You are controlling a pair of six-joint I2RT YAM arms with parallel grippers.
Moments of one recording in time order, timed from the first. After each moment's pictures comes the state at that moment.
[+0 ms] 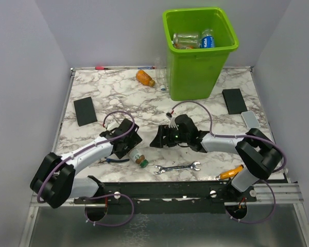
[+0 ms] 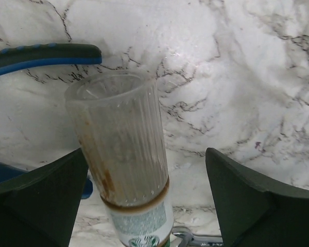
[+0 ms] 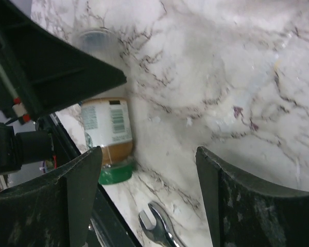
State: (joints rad) left arm -0.62 1.22 0.65 -0.52 -0.23 -1.25; right arm 0.78 1.63 0.74 0.32 -0.36 0.68
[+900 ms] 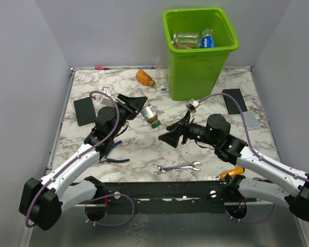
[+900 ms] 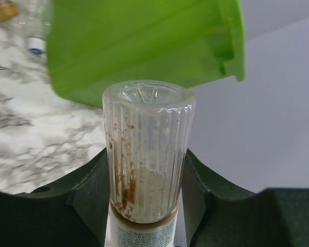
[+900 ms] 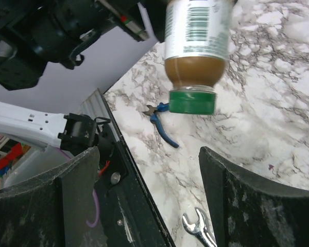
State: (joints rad) left arm -0.55 0.97 0.66 0.23 -0.14 -1.09; right arm 0.82 0.97 0.69 0.17 -0.33 0.50
